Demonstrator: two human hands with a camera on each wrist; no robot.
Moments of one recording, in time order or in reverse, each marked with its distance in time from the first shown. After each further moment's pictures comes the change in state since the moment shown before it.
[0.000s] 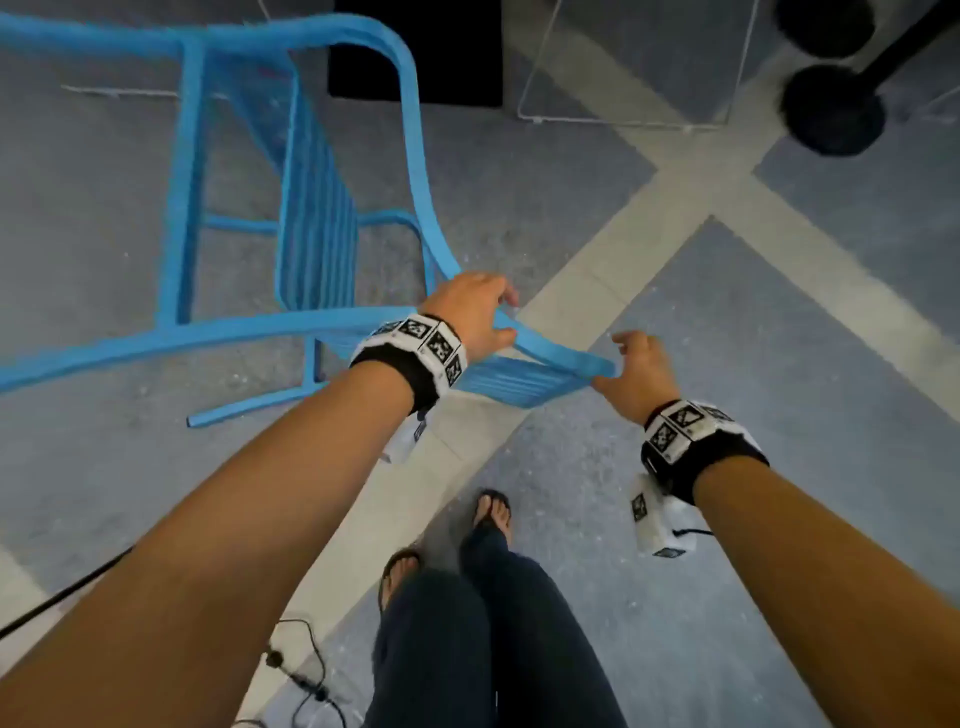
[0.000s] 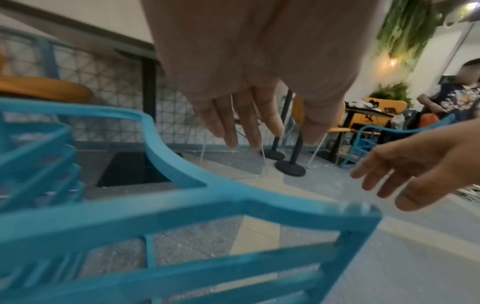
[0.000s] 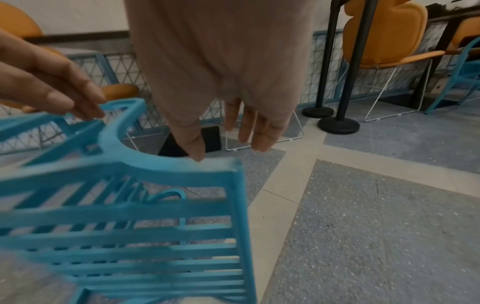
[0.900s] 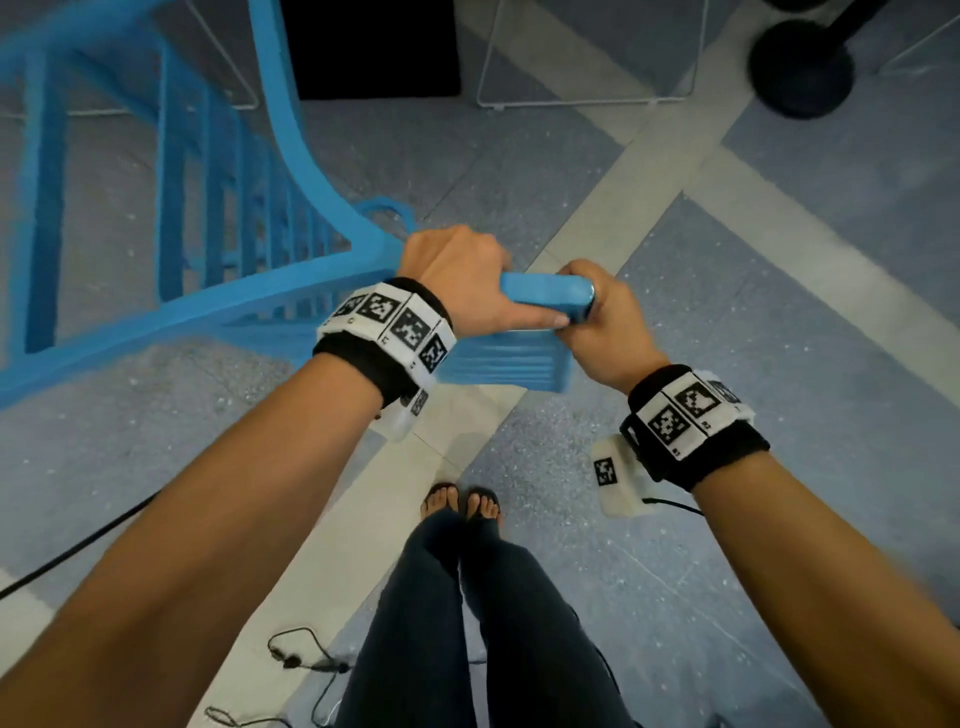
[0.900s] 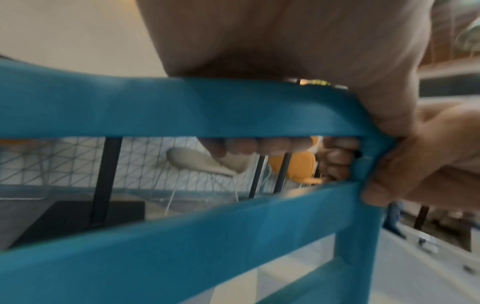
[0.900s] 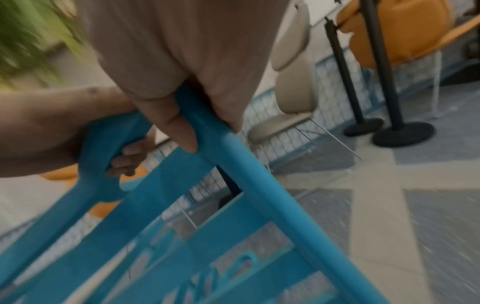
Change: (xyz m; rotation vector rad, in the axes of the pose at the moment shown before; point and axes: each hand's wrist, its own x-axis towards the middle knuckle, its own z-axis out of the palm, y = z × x) left_hand 0.029 0.090 -0.081 0.340 0.010 0.080; right_hand 0.018 -0.072 -0.087 0.419 -0.001 -0.381
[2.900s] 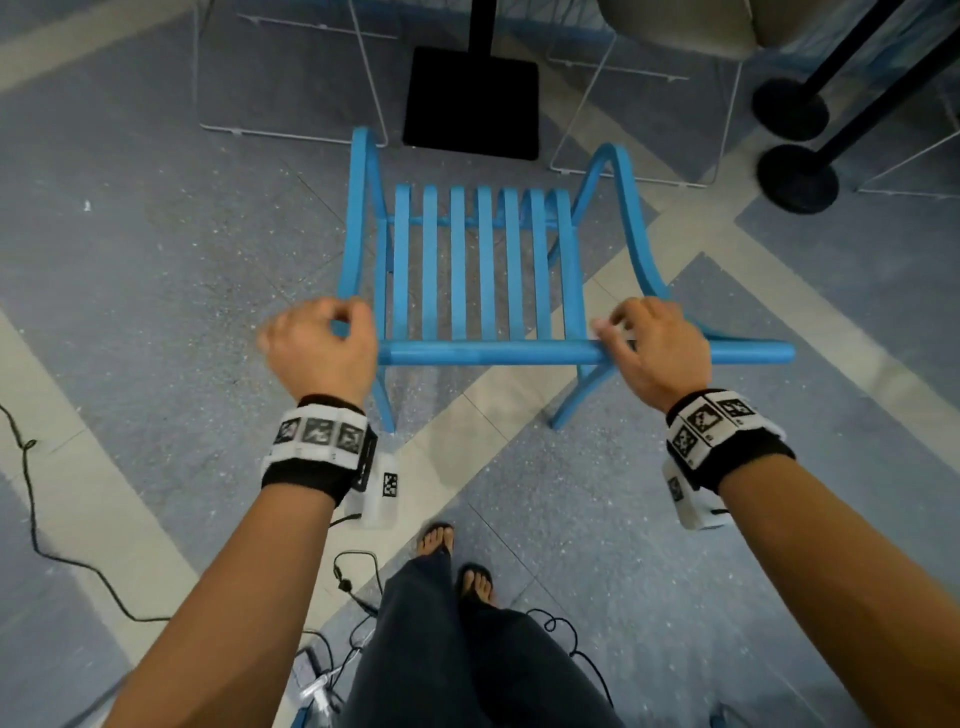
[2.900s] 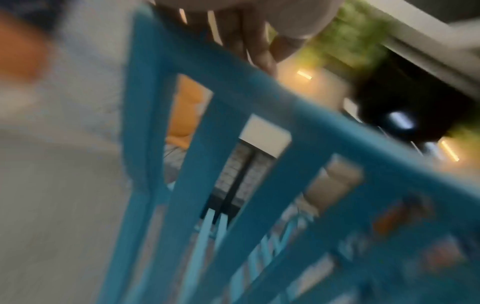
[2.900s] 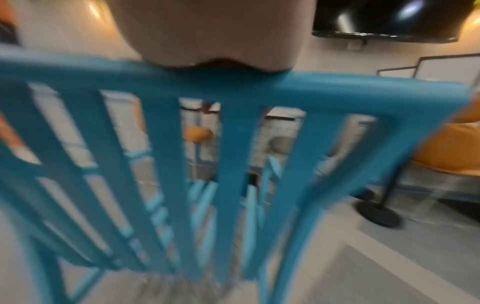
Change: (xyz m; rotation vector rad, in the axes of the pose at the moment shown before) left_hand -0.379 -0.103 0.020 -0.439 0.977 -0.701; right_hand -0.219 -0.129 0.071 -0.790 0.122 -0.215
